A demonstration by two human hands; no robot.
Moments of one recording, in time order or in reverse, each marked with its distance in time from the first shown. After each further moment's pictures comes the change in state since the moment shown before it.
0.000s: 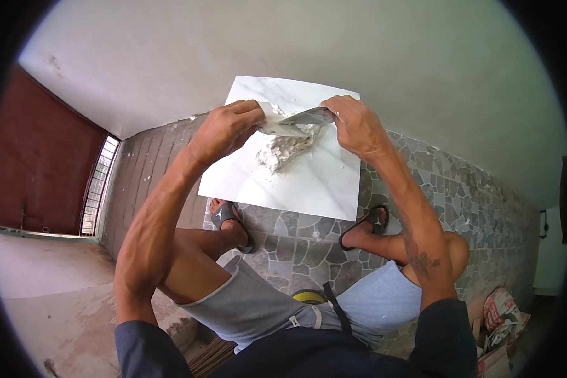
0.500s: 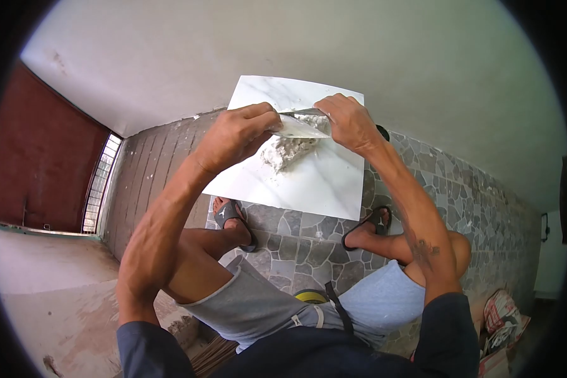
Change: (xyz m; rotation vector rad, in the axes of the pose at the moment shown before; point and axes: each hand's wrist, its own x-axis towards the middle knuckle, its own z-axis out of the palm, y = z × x) left_hand -0.001 0.024 -0.001 -0.063 0.093 0.032; right_hand 0.003 0.018 0.027 -0.102 -0.060 -0.107
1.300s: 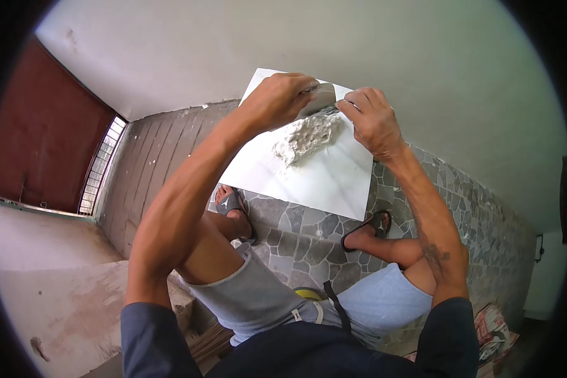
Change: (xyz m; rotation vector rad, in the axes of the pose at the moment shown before) left_hand 0.040 -0.014 0.012 -0.042 -0.004 -0.235; right_hand 0.013 -0.019 -0.035 -0.281 0.099 -0.289
